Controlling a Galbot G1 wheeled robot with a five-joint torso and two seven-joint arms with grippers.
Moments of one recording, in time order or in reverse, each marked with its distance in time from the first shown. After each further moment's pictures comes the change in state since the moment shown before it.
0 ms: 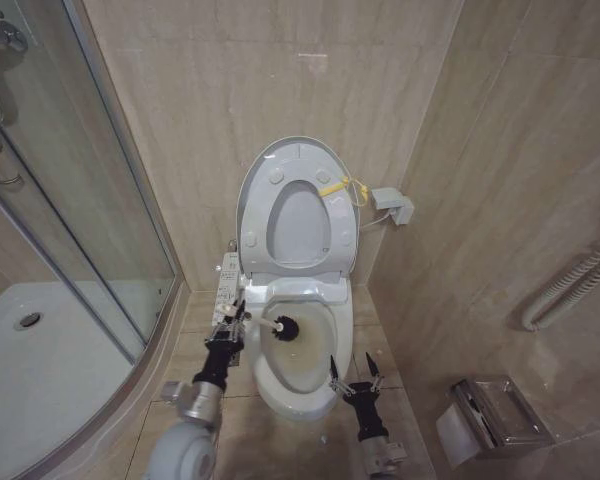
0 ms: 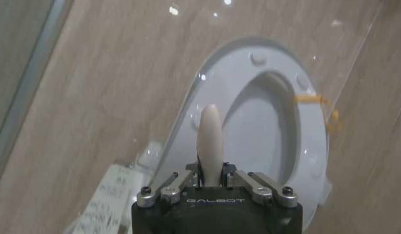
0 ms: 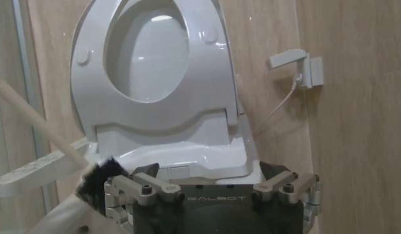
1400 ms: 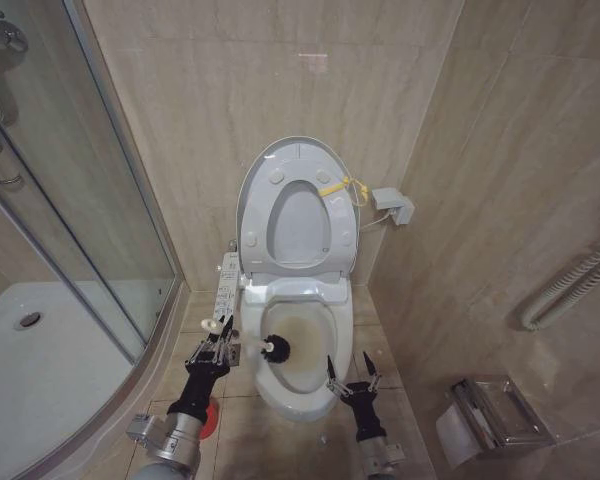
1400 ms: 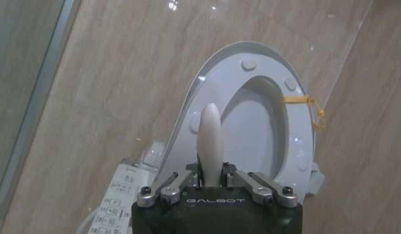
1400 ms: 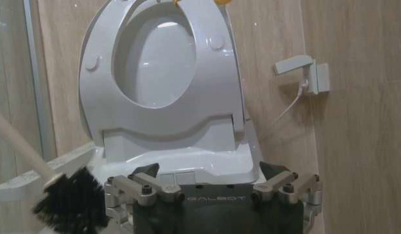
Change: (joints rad) left arm 0.179 0.030 -0.051 -0.143 0.038 0.007 -0.001; right arm -0.006 0.000 -0.009 0.010 -0.007 0.018 -0.005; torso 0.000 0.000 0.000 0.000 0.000
